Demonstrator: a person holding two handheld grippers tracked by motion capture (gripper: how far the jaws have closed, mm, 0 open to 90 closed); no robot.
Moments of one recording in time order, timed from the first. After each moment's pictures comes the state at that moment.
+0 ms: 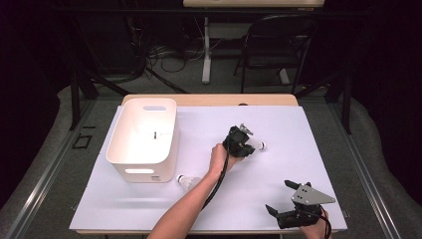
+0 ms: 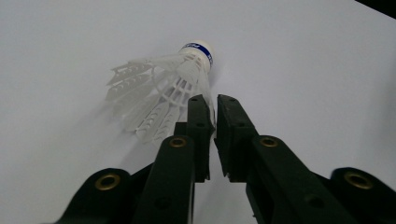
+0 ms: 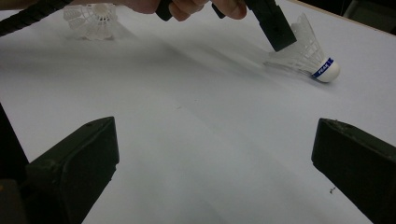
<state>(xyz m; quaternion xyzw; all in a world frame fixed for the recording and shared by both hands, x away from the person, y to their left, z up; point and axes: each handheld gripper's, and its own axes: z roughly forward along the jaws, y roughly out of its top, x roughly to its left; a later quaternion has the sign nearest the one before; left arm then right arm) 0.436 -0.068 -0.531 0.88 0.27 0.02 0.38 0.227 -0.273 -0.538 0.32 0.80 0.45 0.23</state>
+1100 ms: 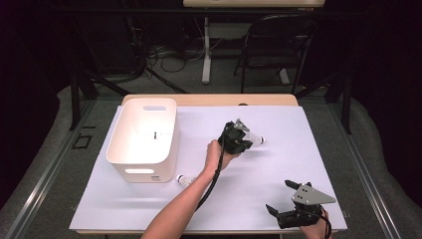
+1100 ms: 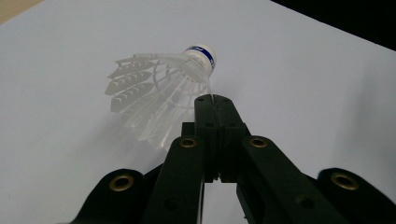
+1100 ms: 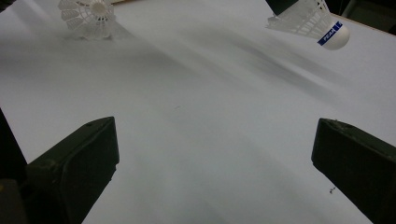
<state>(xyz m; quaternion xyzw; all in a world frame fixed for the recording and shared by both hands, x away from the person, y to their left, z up) 0.427 -0.050 -0.501 0.87 0.26 0.05 0.41 0.228 -0.274 -0.538 0.32 0.80 0.45 0.23</state>
